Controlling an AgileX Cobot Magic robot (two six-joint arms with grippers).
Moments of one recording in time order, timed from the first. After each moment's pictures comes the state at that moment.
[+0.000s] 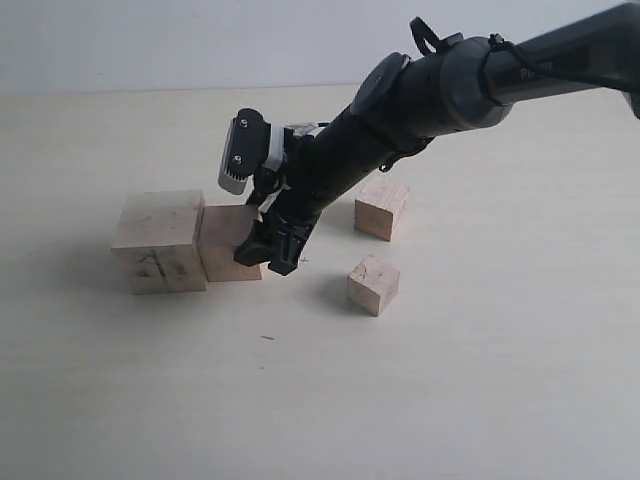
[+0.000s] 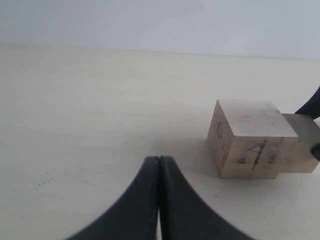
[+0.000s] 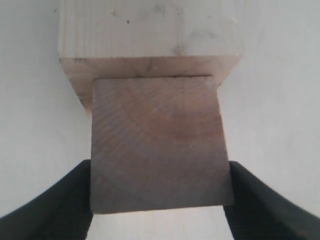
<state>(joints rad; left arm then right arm) -0.05 0.01 0.00 -0.12 0.37 0.05 0.71 2.20 -1.44 0.96 0.63 -1.67</state>
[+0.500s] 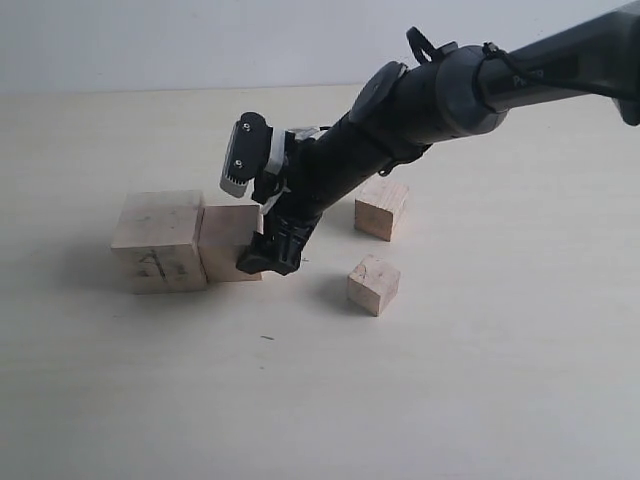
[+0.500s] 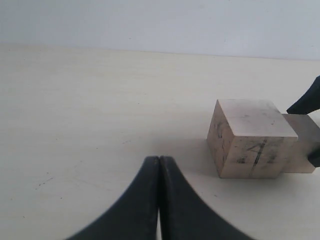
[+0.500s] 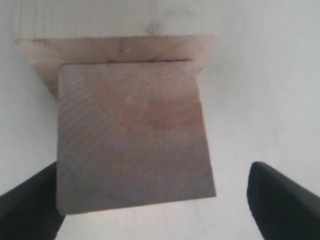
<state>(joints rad) -0.05 0.01 0.00 -0.12 0.37 0.05 0.71 2.22 -1.44 0.96 0.57 -1.67</state>
